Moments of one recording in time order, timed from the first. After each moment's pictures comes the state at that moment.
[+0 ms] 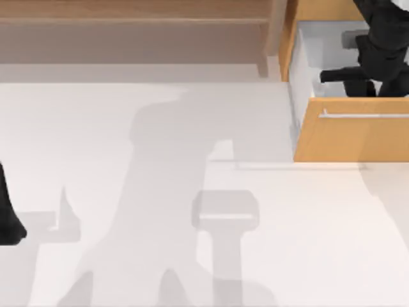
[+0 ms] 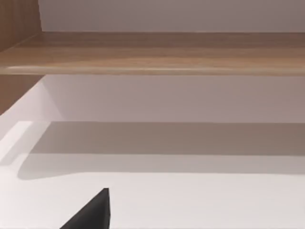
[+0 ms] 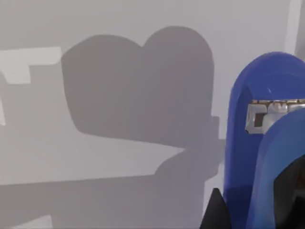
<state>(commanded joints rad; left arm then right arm) 0.00 0.00 0.00 0.00 0.00 0.00 0.16 2.50 2.23 -1.32 0.10 0.19</state>
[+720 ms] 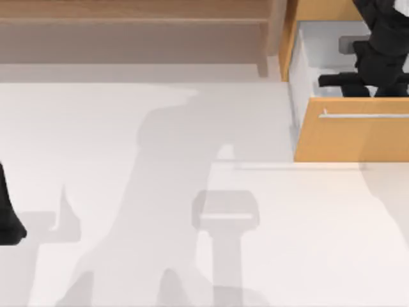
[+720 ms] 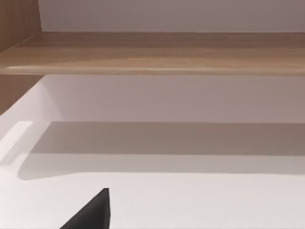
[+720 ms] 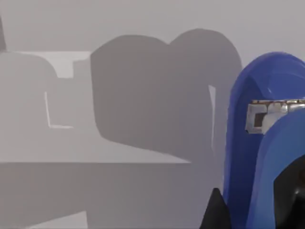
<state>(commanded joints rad) 0.00 0.00 0.00 0.00 0.00 0.00 0.14 2.45 2.13 -1.25 0.02 0.15</state>
